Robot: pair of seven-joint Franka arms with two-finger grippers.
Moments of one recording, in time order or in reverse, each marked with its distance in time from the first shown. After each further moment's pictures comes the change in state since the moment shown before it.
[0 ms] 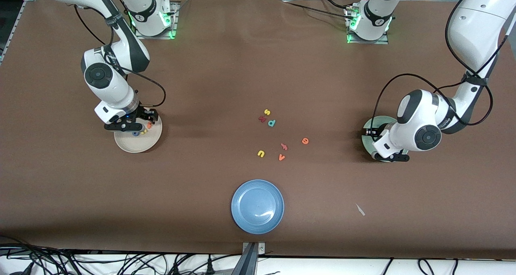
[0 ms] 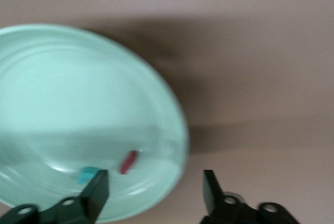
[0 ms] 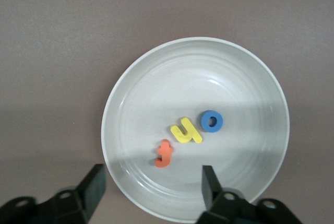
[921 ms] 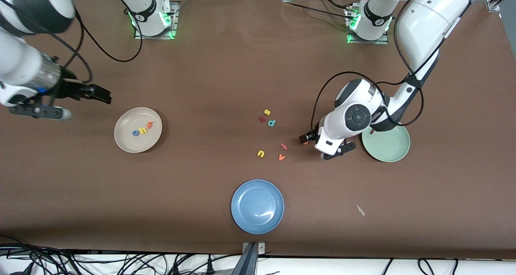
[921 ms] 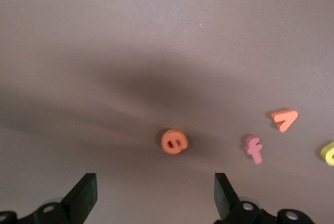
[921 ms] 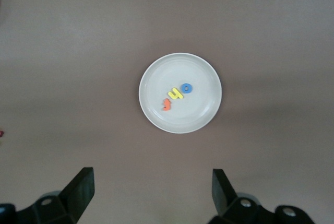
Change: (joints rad) left arm -0.314 0.083 -0.019 0.073 -0.033 0.243 -0.695; right arm 0.050 -0.154 -0.141 0.627 0.330 -0.845 -0.224
